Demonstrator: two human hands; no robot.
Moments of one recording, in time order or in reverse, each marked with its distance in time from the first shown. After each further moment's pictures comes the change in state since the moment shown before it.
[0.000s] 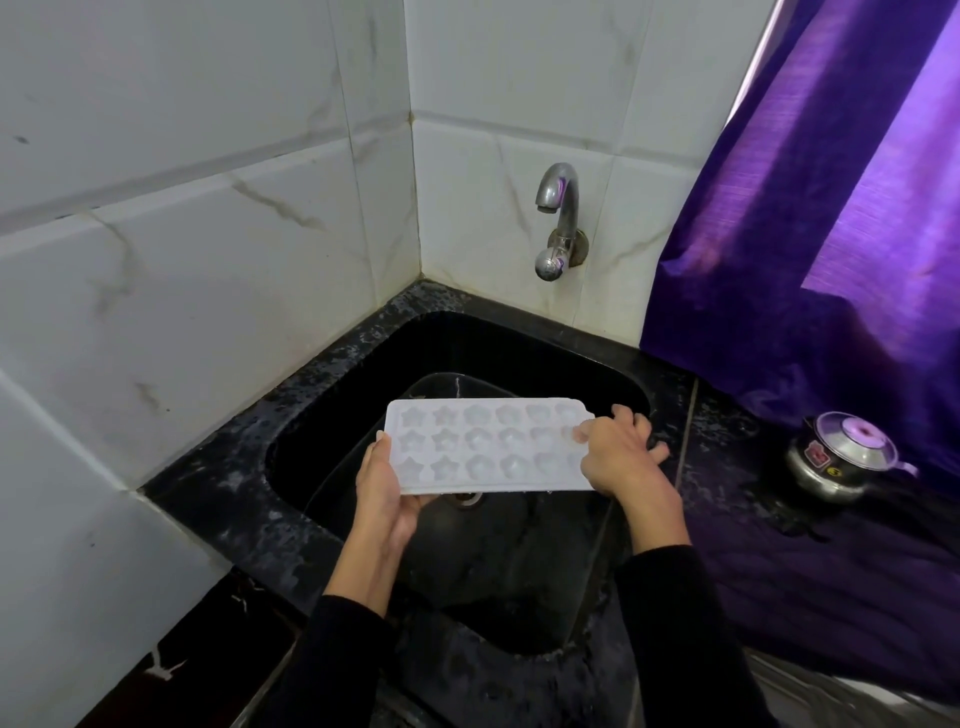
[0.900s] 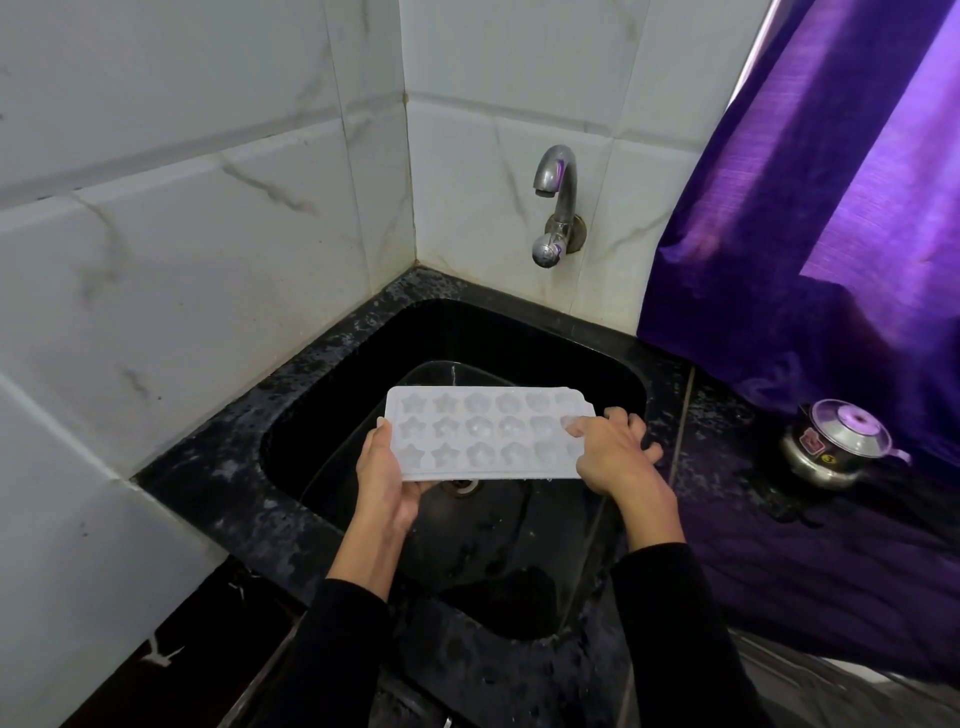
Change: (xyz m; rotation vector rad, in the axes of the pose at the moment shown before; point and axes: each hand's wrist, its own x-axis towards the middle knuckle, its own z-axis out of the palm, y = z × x) left_hand 0.005 -0.004 0.003 0.012 0.007 -0.001; right_hand -0.007 0.007 0.012 0.069 -0.026 -0.016
